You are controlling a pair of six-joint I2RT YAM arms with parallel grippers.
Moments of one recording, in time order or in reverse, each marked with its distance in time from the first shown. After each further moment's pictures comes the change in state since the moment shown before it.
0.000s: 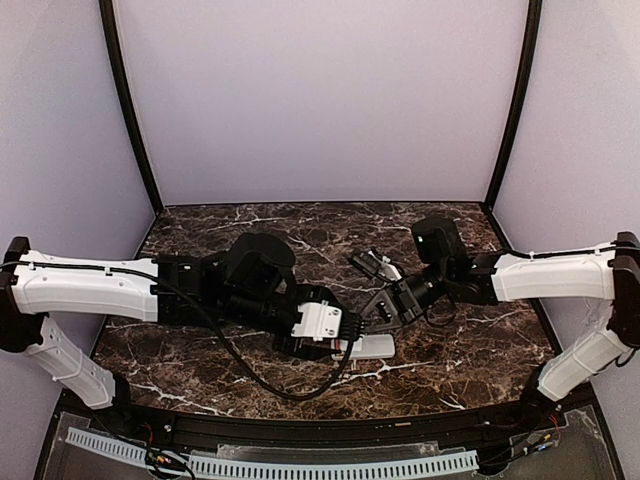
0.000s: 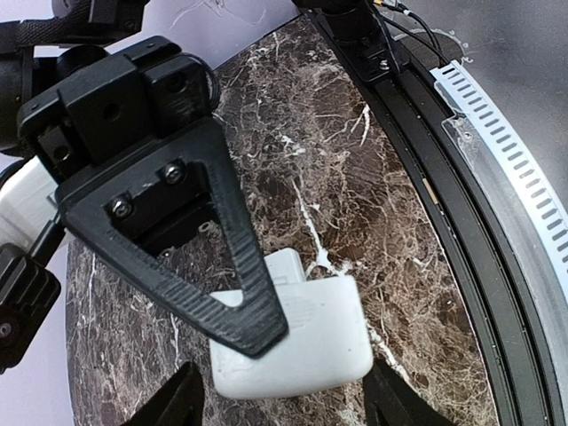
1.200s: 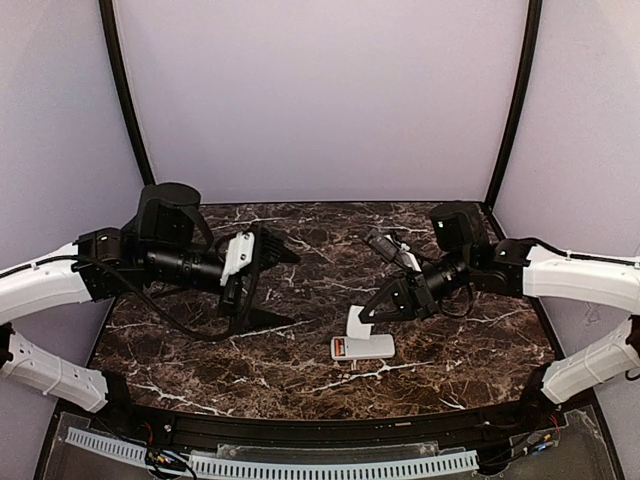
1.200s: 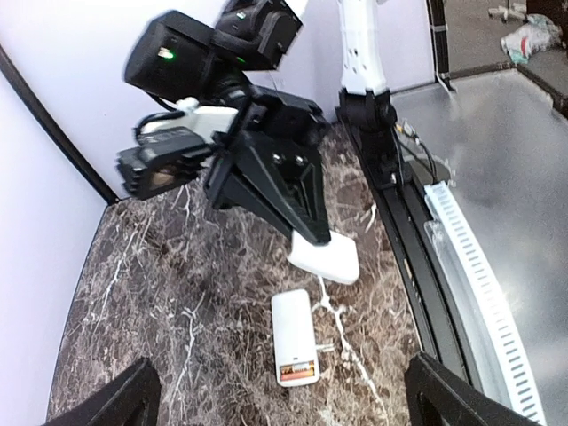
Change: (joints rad) left arm 0.224 -0.330 -0.048 -0.048 0.323 -0.209; right arm 0.019 -0.180 0.062 -0.235 0.161 -0.225
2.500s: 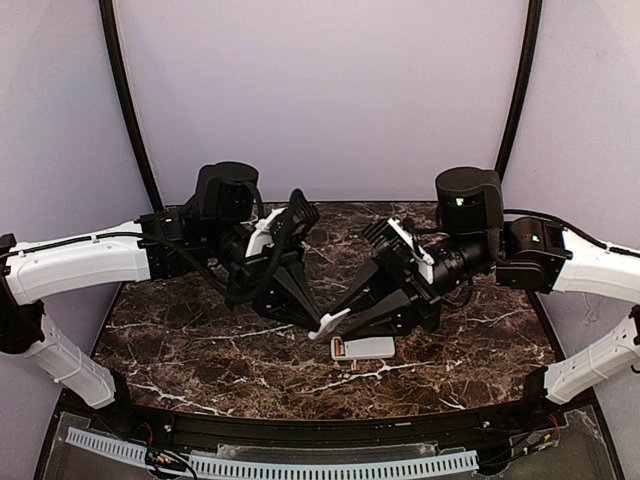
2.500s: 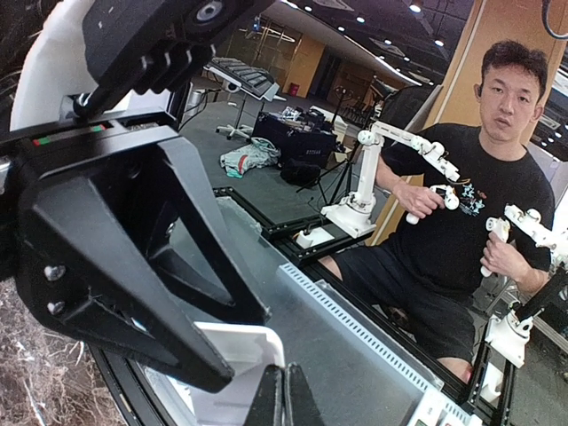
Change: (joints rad) left arm -0.017 0.320 0.189 0.214 0.893 -0.549; right arm 0.330 -0.040 0.290 -0.106 0.196 -0.526
